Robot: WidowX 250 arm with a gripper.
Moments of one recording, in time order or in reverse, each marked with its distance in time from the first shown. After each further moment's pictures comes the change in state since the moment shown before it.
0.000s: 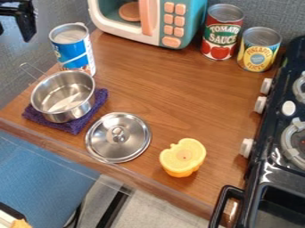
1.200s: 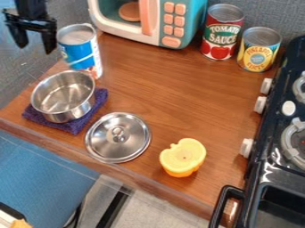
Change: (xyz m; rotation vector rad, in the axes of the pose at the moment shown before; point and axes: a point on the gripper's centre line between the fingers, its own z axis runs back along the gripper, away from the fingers) arm 0.053 -0.013 -0.063 0.062 0.064 -0.140
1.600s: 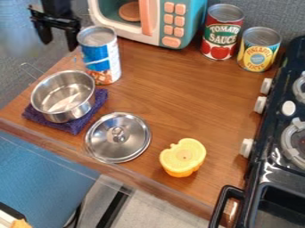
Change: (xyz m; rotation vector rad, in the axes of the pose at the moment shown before) arm 0.017 -0.037 0.000 -0.006 -0.030 -0.070
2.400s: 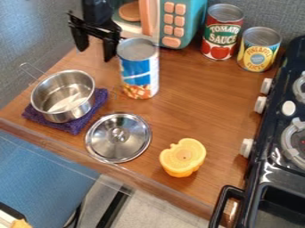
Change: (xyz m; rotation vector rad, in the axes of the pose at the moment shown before) arm -0.007 -0.081 0.013 0.010 -0.020 -0.135
